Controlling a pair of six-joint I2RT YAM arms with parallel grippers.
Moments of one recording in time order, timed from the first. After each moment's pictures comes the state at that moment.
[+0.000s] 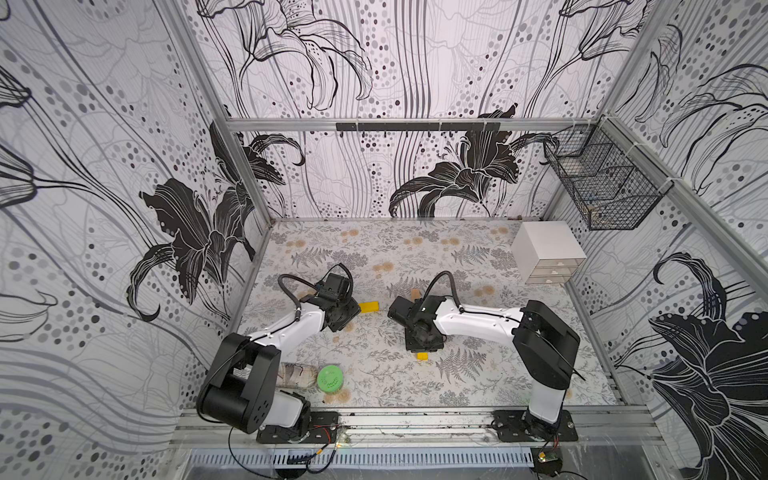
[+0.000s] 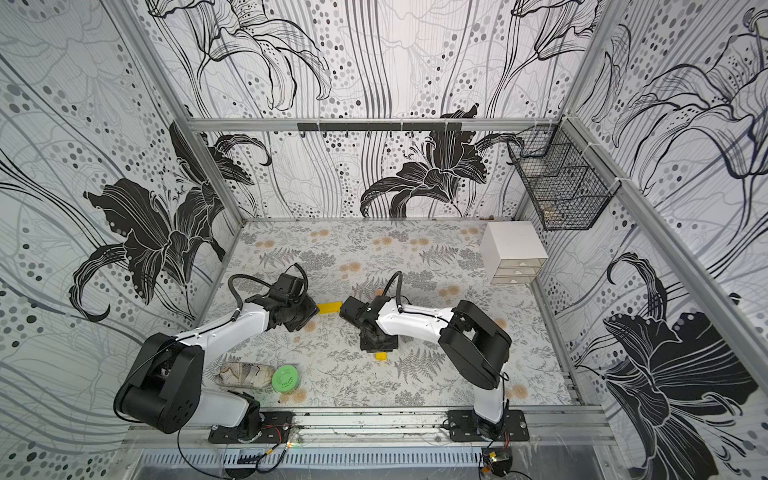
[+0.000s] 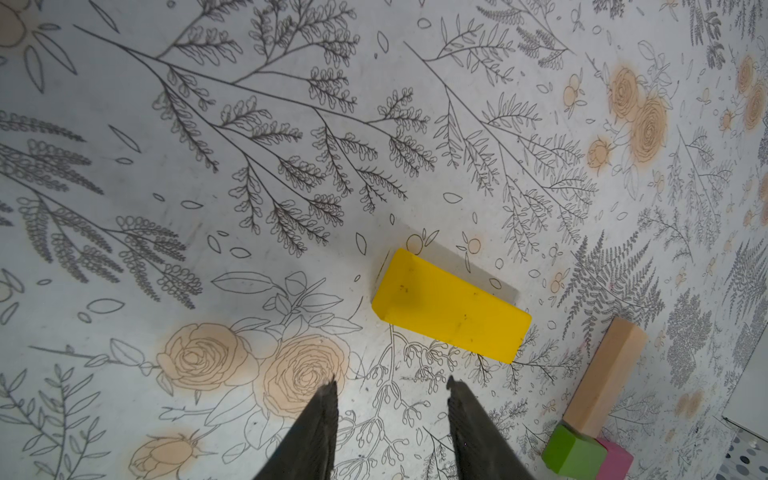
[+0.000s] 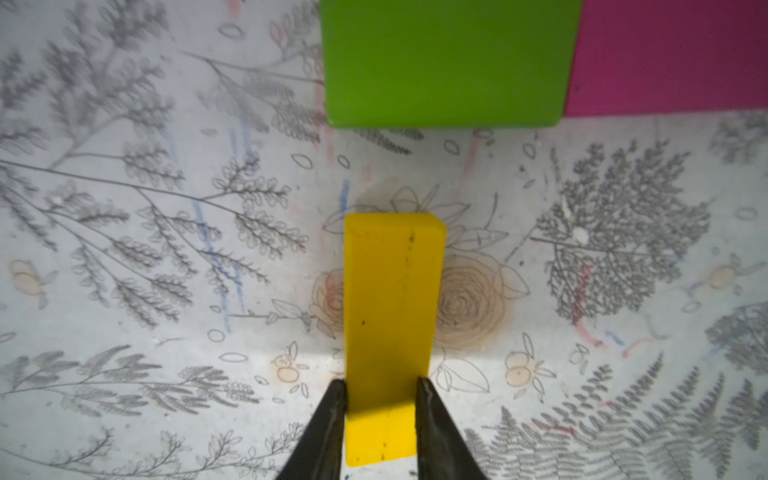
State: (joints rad) left arm -0.31 1.42 0.74 -0.40 0.02 -1.04; right arm 1.00 1.86 1.26 -0.87 0.10 0.94
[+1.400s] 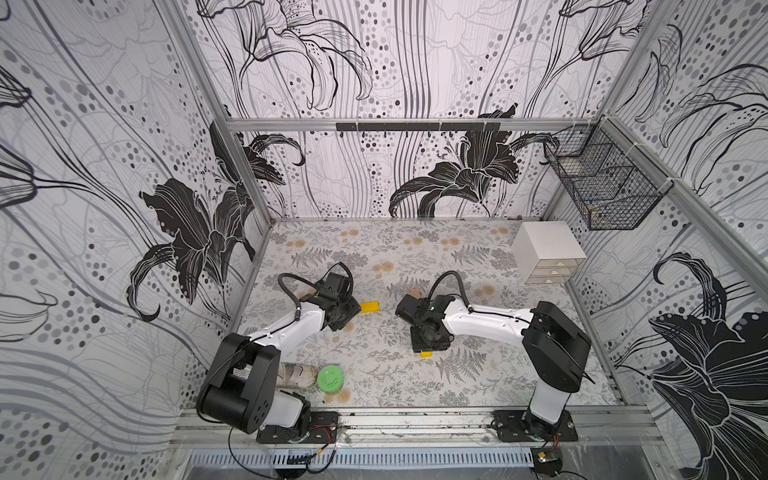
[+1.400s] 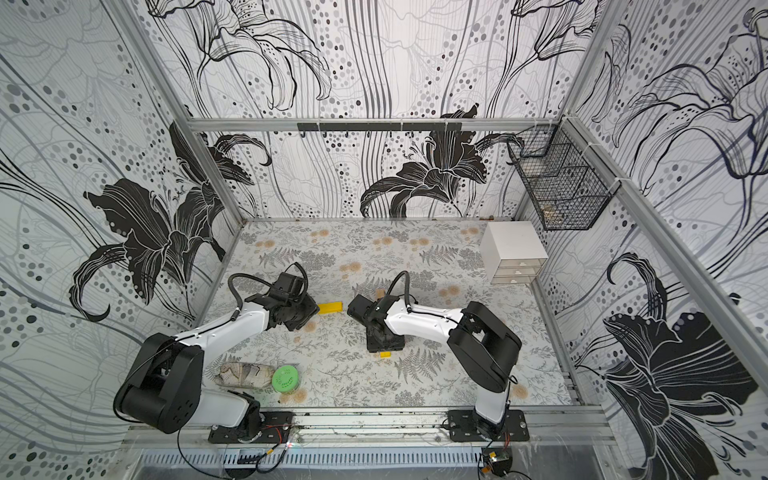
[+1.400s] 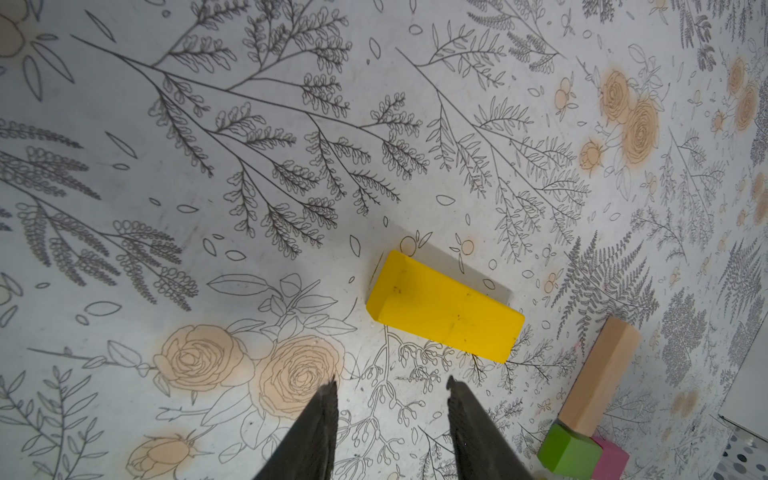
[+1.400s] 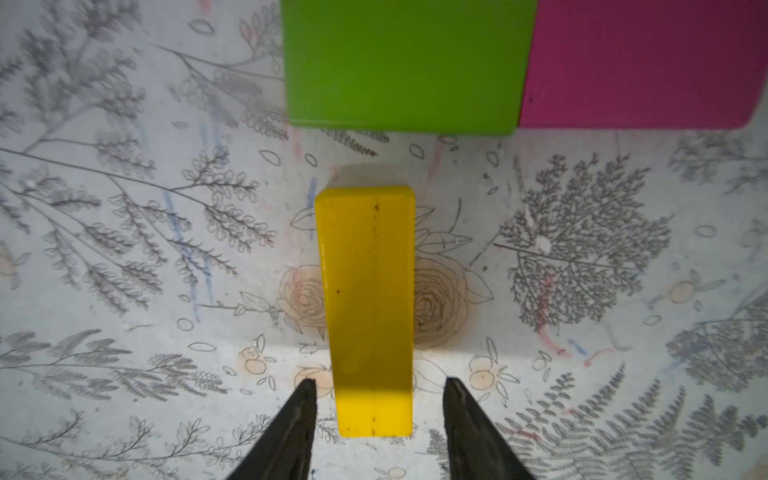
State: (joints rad) left arm -0.31 1.42 0.76 -0.40 0.02 -1.04; right arm 0.97 1.81 1.19 -0.84 0.08 0.87
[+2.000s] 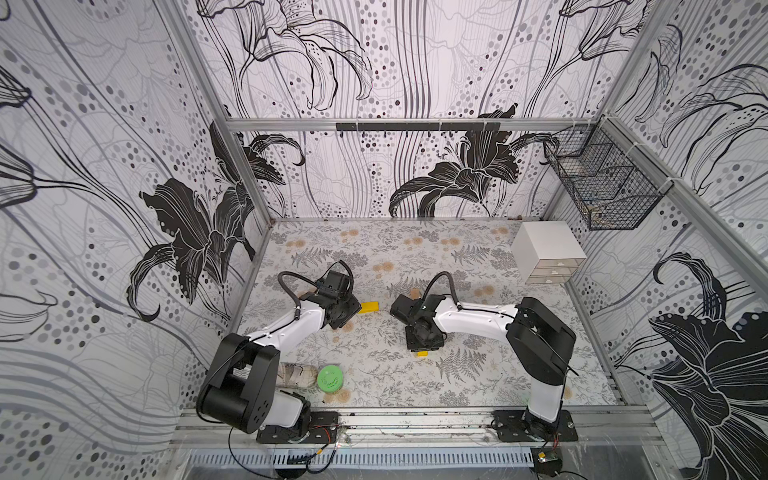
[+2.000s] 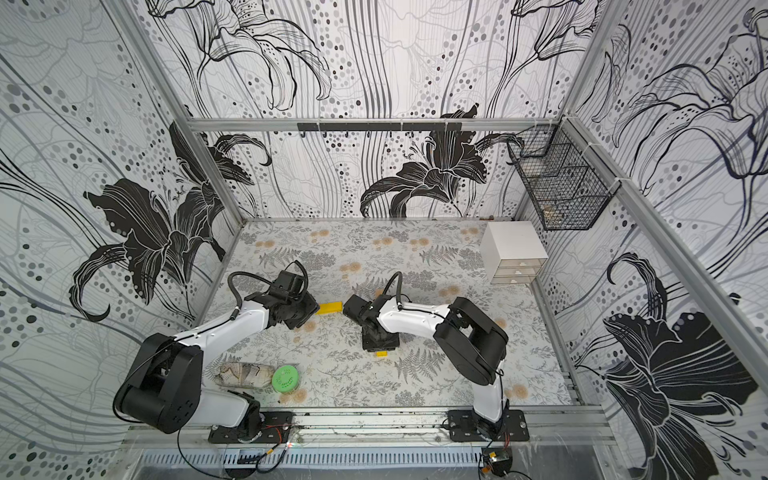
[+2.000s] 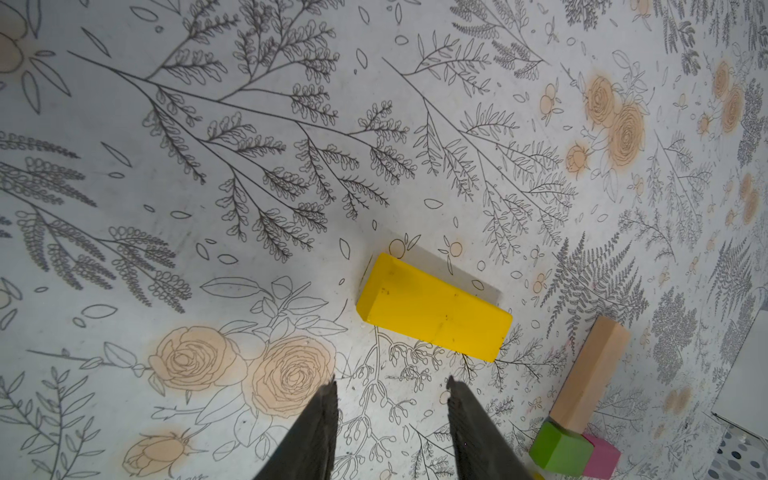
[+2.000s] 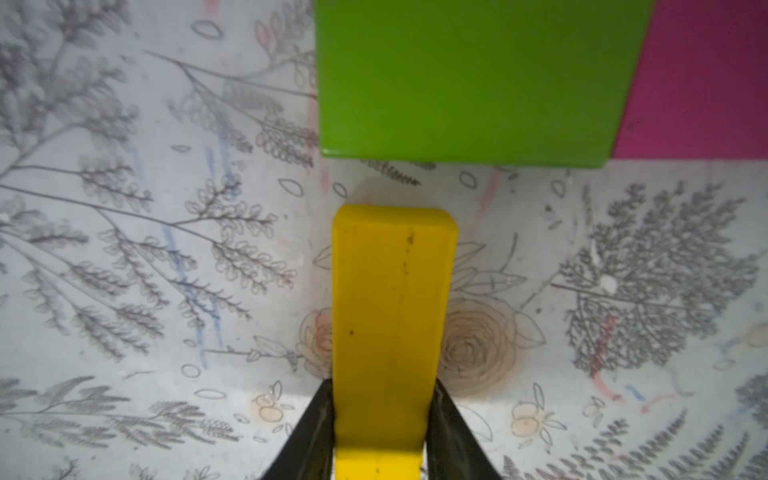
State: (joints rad) left arm -0.31 1.42 0.77 -0.42 0.02 -1.03; right arm 0.97 1.90 1.25 -0.82 0.07 0.87
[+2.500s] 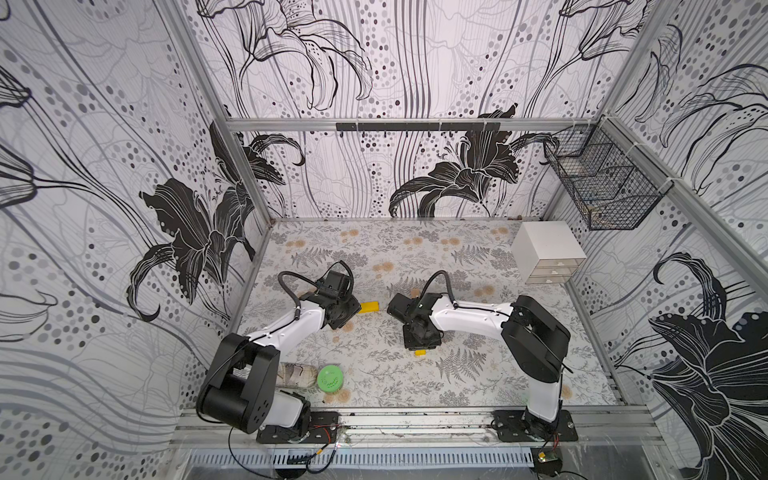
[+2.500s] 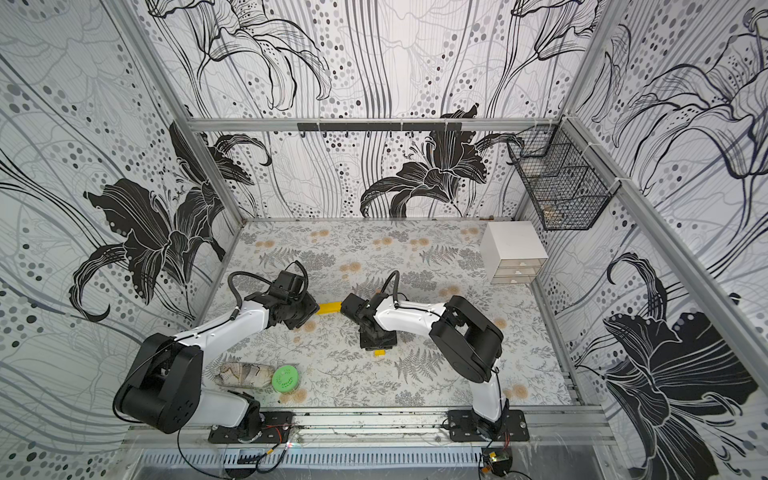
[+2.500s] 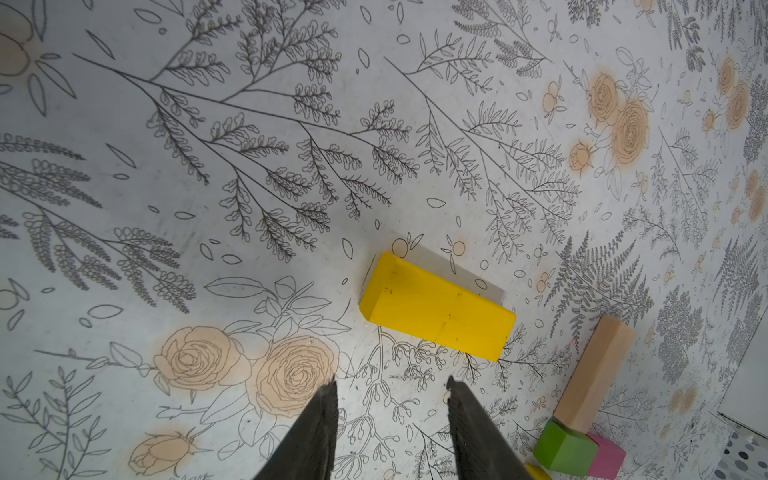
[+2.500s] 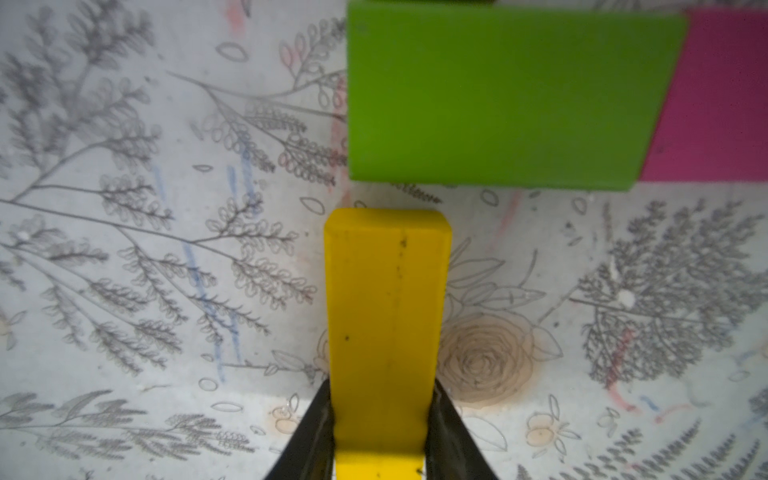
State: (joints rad) left arm -0.31 1.42 0.77 -0.42 0.02 -1.03; right arm 0.97 1.92 1.28 -0.84 0.07 0.88
